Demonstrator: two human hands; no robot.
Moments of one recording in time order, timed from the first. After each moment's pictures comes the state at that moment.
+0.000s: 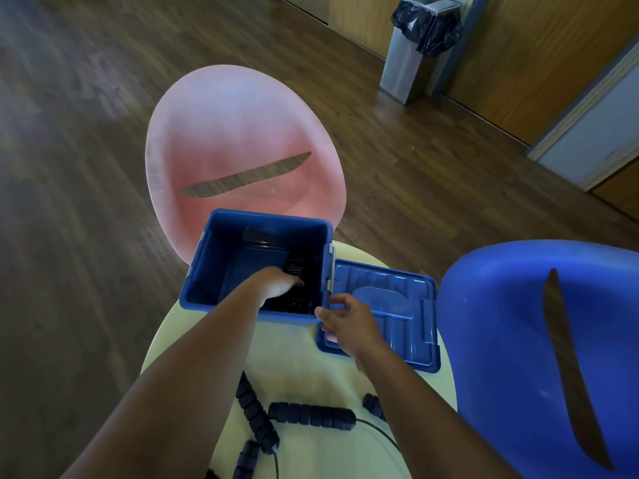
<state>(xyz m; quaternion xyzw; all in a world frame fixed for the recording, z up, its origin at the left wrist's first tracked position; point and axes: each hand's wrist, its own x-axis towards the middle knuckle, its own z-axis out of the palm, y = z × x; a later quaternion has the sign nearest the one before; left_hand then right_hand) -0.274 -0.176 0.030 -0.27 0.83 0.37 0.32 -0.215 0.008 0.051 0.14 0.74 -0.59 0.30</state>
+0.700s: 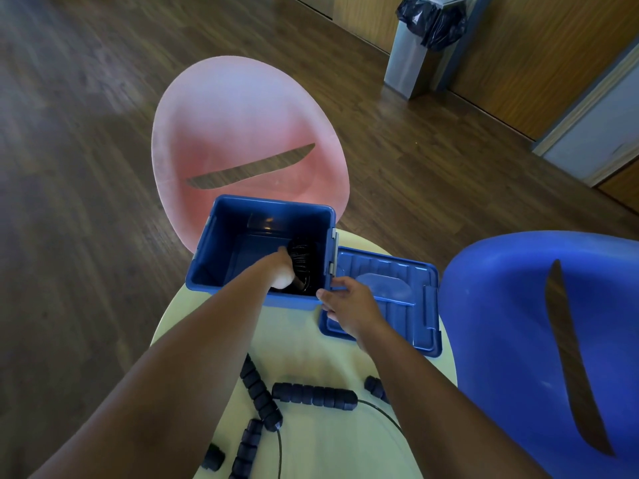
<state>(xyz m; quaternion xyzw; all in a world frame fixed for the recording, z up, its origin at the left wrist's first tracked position) -0.268 -0.171 0.044 -0.17 0.89 0.22 0.35 -0.215 0.002 0.049 0.13 0.75 -0.58 0.29</state>
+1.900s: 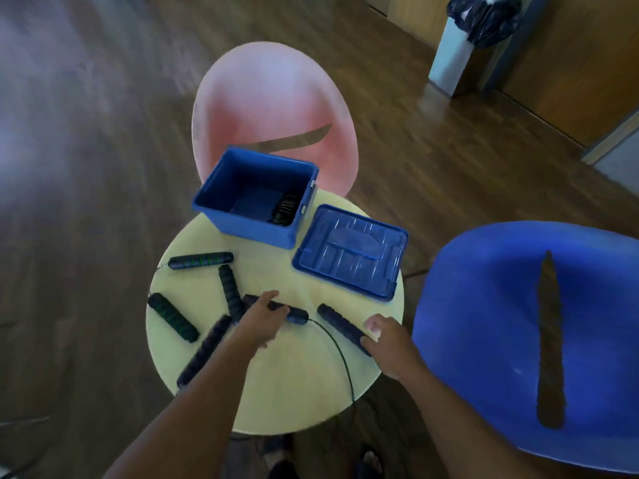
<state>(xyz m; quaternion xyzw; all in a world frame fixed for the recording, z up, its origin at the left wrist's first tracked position) -0.037 -0.024 0.034 -0.42 0.73 0.49 0.21 -0.101 0.226 0.012 -0.10 0.91 -0.28 0.31</state>
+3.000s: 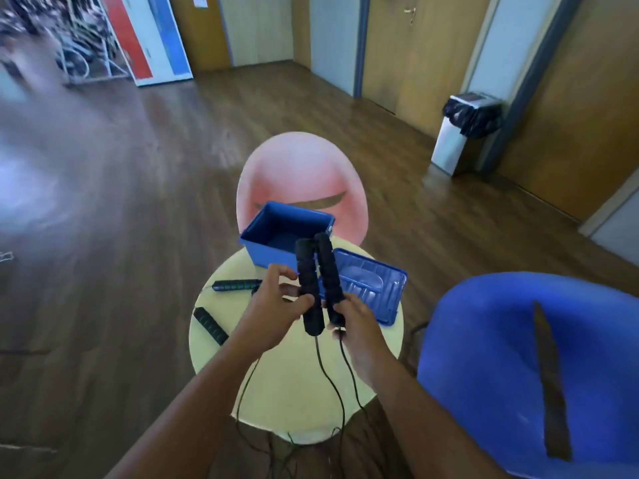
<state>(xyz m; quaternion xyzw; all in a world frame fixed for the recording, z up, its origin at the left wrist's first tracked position) 0.051 0.024 0.222 -0.24 0.78 0.57 -0.09 -0.017 0.165 0.177 -0.03 0.61 -0.73 0.30</state>
